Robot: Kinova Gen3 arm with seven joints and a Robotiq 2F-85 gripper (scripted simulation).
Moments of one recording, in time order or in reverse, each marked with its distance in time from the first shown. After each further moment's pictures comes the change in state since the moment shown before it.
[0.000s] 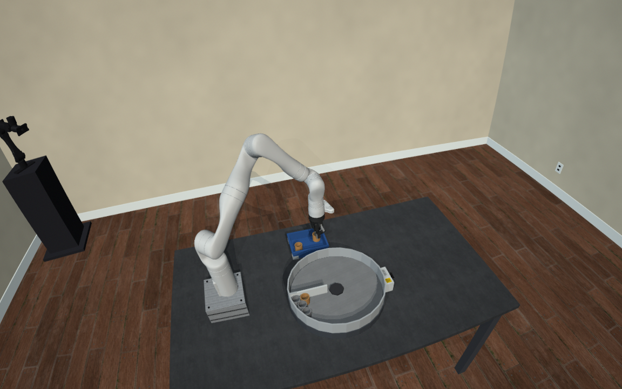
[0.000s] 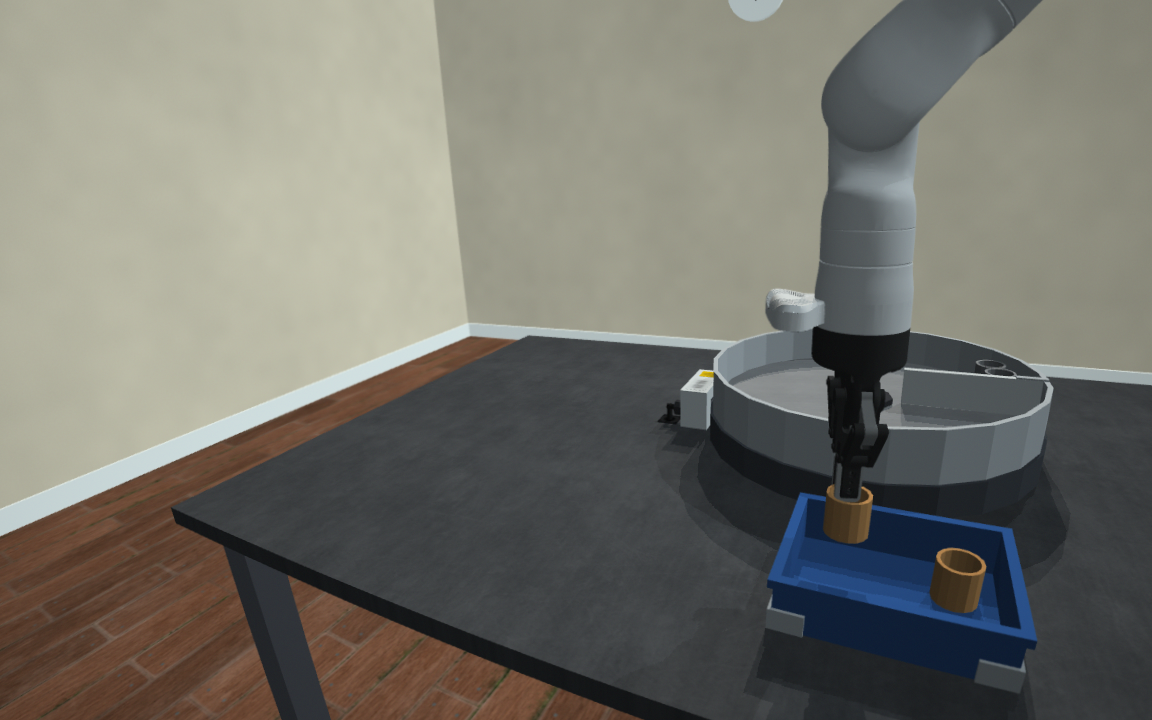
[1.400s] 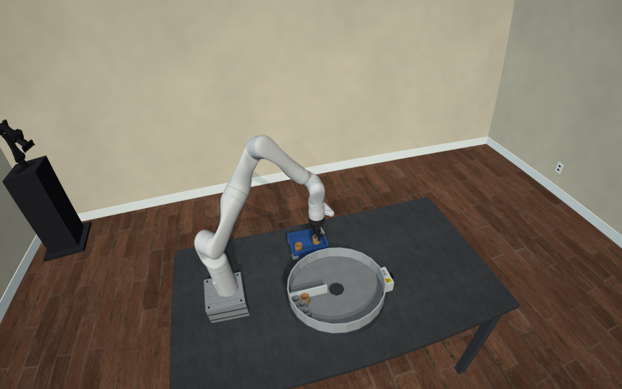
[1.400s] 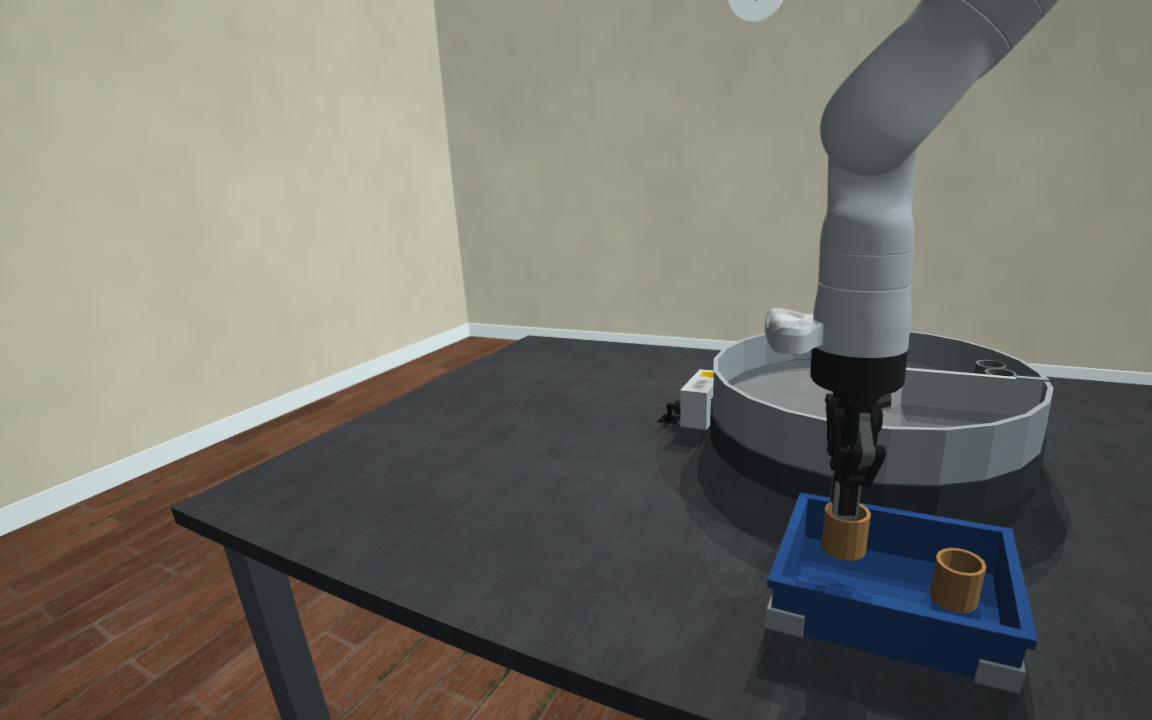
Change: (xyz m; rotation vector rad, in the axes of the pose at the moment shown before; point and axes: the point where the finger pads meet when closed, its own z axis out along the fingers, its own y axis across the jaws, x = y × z) arm 0.000 0.000 0.018 -0.001 0.000 0.001
